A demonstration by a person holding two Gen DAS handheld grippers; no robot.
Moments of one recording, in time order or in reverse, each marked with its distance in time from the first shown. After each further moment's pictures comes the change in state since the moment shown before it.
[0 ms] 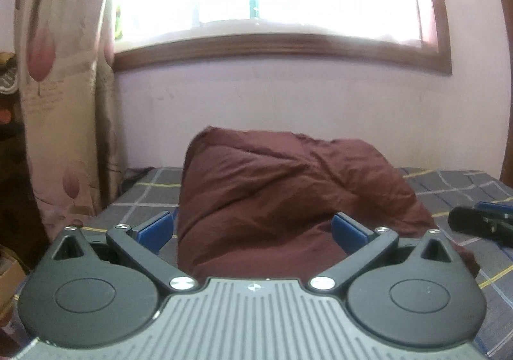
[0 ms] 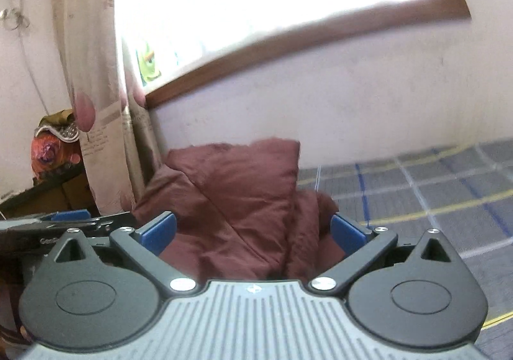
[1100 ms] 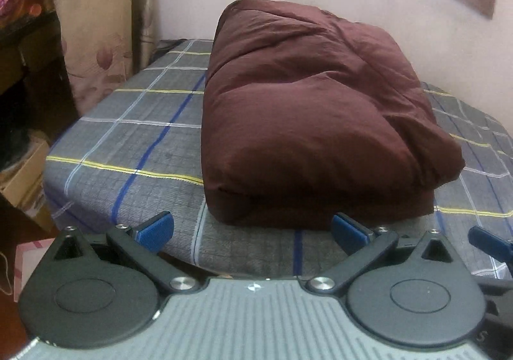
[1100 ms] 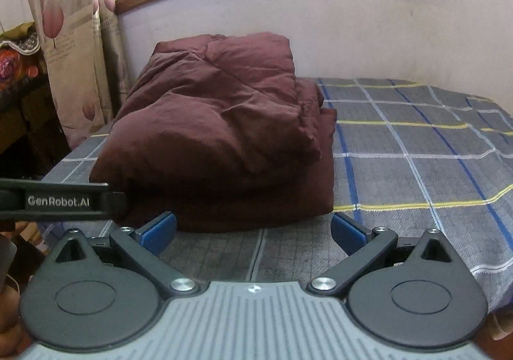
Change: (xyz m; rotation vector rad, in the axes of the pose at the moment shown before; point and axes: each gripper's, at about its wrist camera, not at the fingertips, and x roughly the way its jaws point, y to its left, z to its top) left arm -0.056 -0.011 -0.032 -0.133 0.473 0.088; right arm -0.030 0.069 -0.052 -0.008 0.343 -0.240
